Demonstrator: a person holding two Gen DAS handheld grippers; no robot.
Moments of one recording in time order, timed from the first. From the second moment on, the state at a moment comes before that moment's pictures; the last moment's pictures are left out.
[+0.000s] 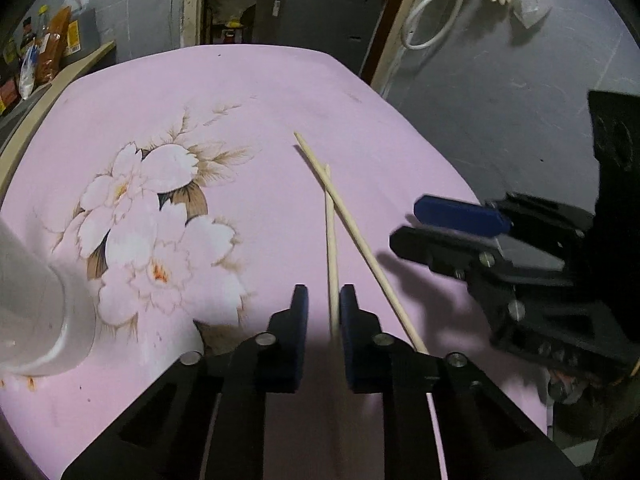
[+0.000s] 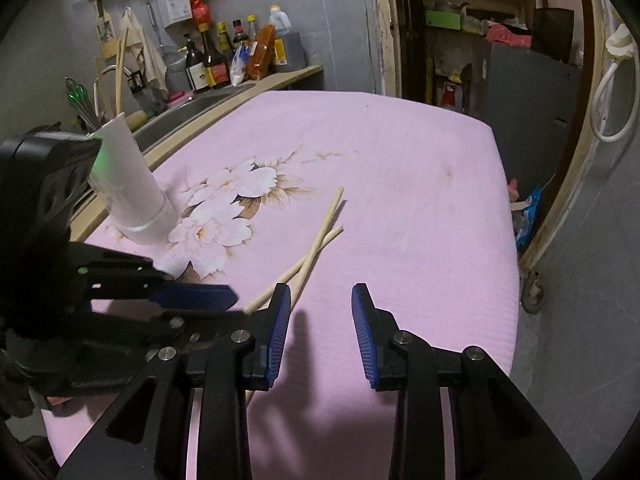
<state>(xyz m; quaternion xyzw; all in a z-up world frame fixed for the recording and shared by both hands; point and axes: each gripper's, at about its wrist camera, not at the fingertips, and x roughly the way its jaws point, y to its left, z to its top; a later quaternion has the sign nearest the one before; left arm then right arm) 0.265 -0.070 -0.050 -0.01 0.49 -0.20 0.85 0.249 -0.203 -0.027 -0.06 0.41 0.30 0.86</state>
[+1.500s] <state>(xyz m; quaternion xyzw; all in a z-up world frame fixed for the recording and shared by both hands) 0.206 -0.024 0.002 -0.04 0.38 -0.16 0.91 0.229 -0.196 0.015 0.01 0.33 0.28 0.90</state>
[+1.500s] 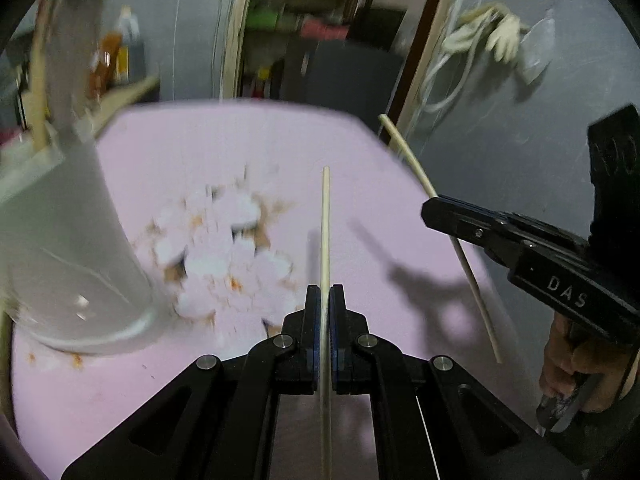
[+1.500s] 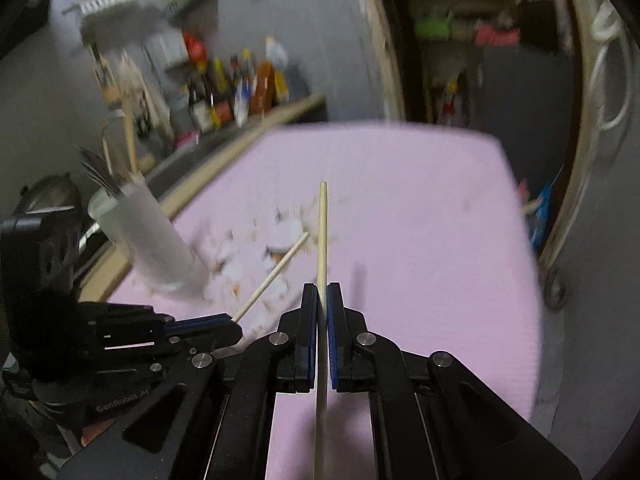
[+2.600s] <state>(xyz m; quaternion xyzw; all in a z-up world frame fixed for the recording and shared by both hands) 0.164 0.186 0.149 -0.13 0.03 -0.11 0.99 0.174 -0.055 0.147 0.12 -0.06 0.34 0.93</state>
